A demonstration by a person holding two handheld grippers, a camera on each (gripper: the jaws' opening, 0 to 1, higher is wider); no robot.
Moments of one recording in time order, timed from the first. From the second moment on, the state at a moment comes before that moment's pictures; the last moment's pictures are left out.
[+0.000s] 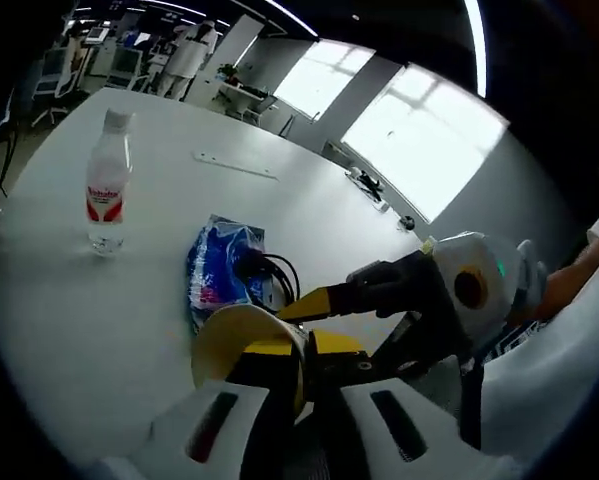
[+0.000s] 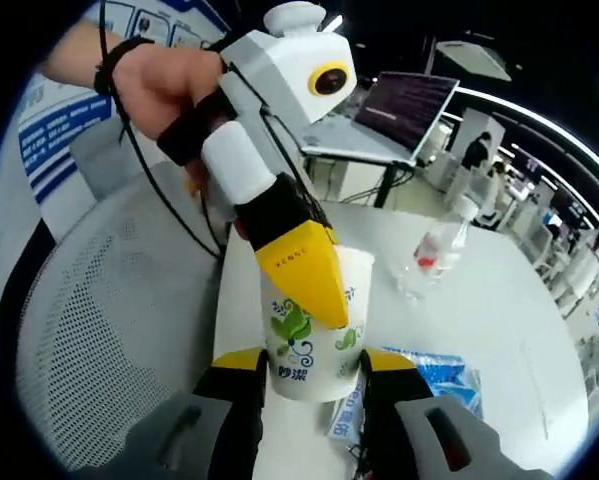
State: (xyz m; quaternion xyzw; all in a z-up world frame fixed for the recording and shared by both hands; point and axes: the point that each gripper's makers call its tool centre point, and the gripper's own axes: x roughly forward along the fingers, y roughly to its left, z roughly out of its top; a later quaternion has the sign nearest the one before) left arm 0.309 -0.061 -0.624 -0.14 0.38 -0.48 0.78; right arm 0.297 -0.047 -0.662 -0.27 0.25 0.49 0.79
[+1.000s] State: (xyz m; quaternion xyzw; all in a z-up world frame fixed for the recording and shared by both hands) left arm 0.311 -0.067 -0.638 -0.05 0.40 -0.48 0.78; right arm 0.282 -0.104 -0.683 -0.17 0.31 0.42 0.83
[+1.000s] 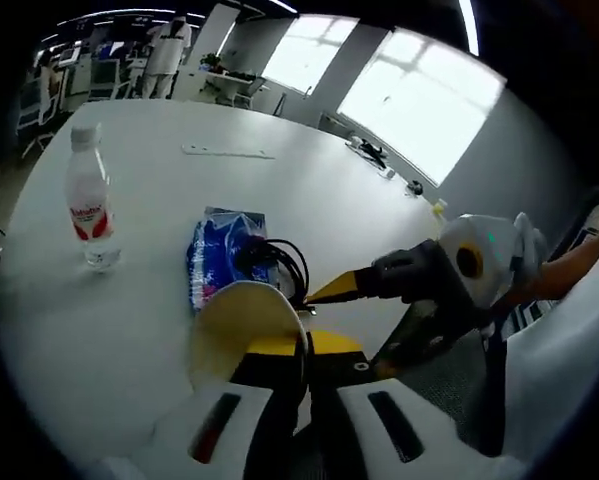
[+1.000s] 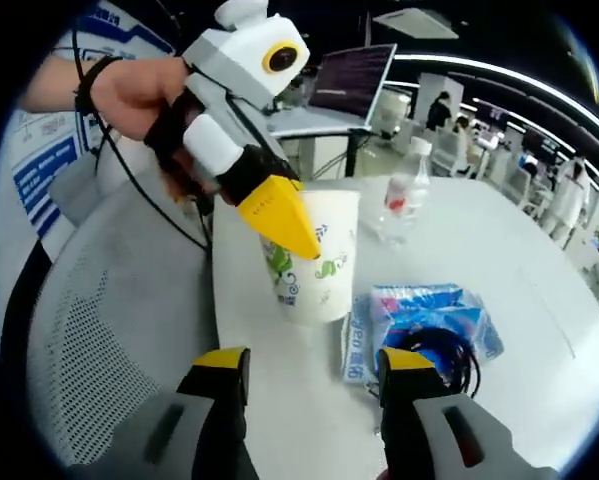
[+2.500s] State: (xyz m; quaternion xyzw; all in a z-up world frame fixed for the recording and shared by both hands) left arm 0.421 -0.087 -0.636 0.27 0.34 -0.44 0.79; right arm 0.263 -0.250 -0.695 -0.06 0.36 0.22 0.90
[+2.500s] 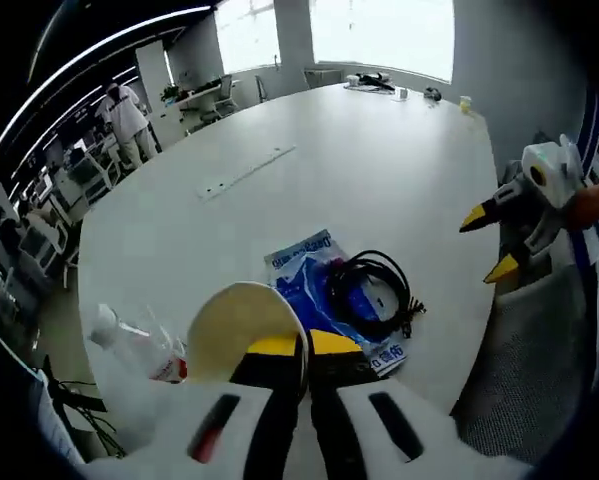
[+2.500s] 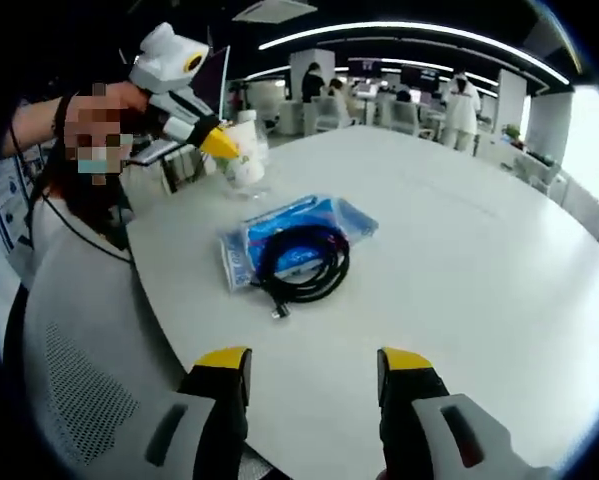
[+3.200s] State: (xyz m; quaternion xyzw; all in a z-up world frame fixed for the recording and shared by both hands) left arm 0.472 -0.081 -0.684 0.33 0.38 -0.39 0.77; right arm 0.251 -0.284 -0.698 -0.03 0.37 0.18 0.91
